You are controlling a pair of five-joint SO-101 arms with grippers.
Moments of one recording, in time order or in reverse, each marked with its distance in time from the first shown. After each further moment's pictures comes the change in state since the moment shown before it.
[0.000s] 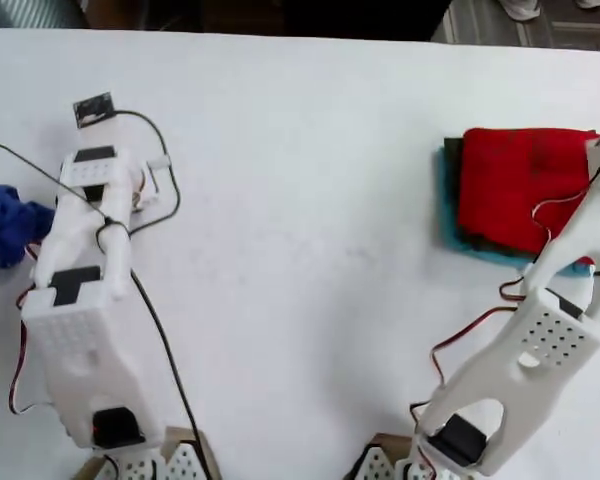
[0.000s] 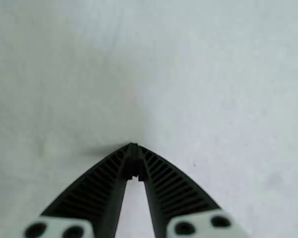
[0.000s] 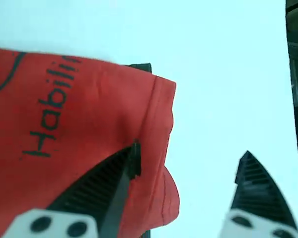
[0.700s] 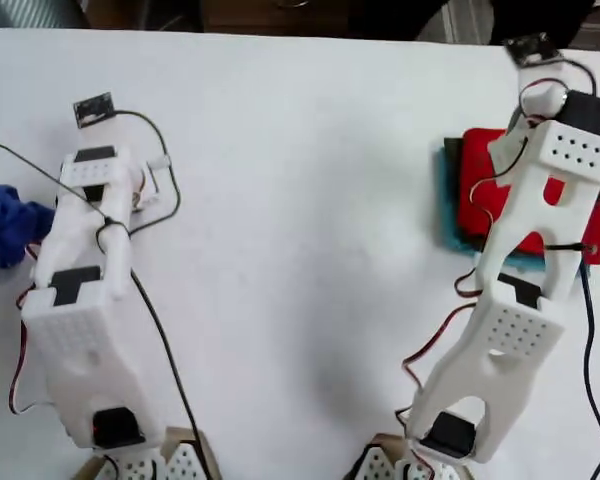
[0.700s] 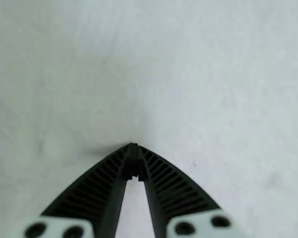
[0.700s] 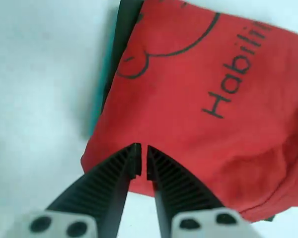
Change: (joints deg) left arm 0.0 0.0 0.0 0.0 0.0; right arm -14.2 -5.6 7.6 24.4 -4.5
